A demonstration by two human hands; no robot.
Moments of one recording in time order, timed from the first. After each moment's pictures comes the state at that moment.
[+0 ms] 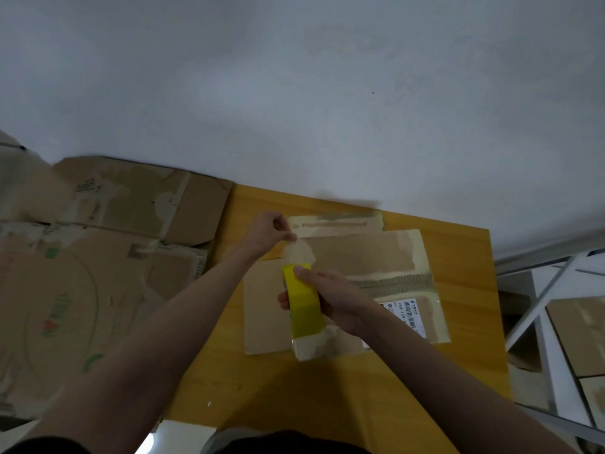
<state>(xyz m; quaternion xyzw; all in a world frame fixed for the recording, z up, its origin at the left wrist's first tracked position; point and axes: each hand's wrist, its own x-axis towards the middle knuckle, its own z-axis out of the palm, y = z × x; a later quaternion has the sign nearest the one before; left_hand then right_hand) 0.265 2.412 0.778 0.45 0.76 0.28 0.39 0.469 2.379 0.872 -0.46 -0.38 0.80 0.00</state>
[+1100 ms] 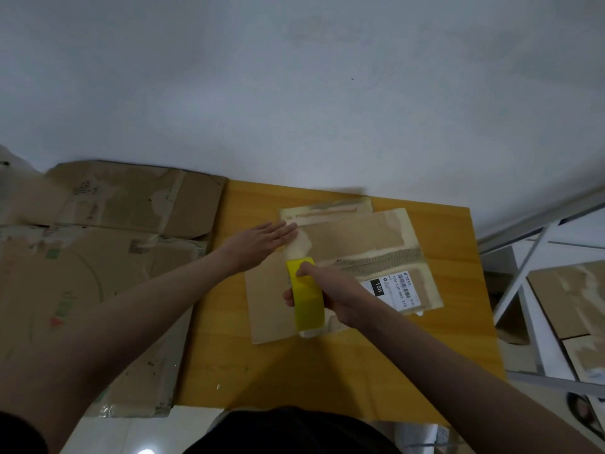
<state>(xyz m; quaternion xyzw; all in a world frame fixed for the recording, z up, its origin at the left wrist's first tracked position) 0.254 2.347 0.776 0.86 0.49 -0.13 0.06 0.479 2.333 0.883 -0.53 -0.36 0.76 0.02</state>
